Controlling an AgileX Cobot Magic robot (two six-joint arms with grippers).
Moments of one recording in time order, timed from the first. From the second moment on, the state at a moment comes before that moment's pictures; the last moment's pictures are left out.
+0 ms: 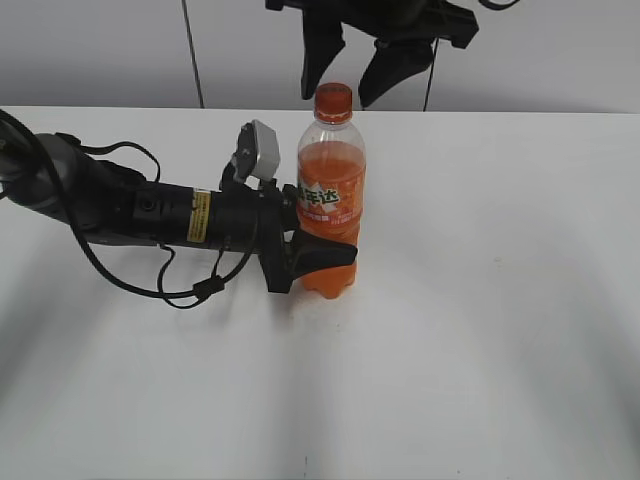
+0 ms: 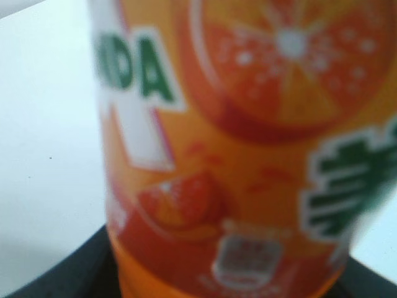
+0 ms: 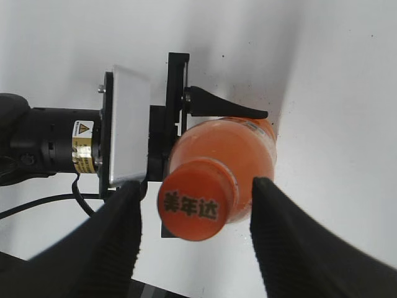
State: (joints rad) left arm -0.34 2.29 -1.22 1.38 -1.04 -0.71; right arm 0.61 1.95 -1.92 0.15 1.23 0.39
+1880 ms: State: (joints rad) left arm -0.34 2.29 -1.22 1.39 -1.05 -0.71; right arm 0.61 1.97 -1.92 0.17 1.23 -0.67
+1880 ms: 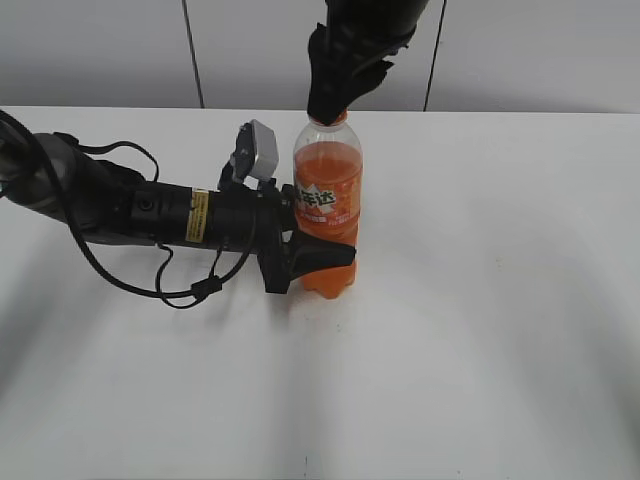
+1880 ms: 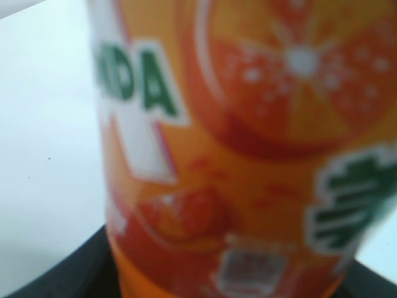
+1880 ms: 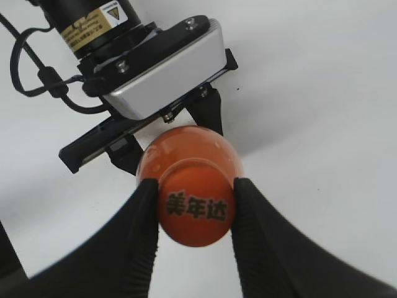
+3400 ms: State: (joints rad) left arm -0.34 2.29 -1.22 1.40 -1.06 -0.70; right arm 0.61 1.97 -1.92 0.24 1.23 -1.39
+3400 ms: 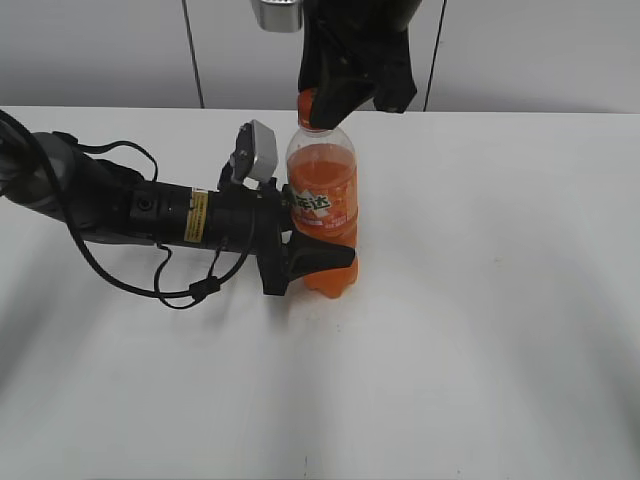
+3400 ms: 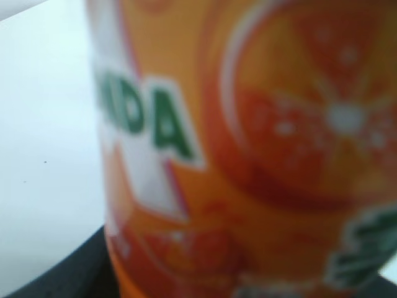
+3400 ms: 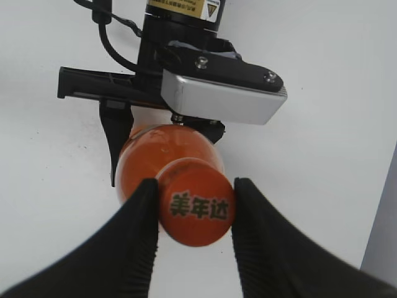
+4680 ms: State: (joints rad) left arm -0.34 2.29 -1.22 1.40 -1.06 -0.70; right arm 0.61 1.97 -1.92 0.24 1.23 -1.39
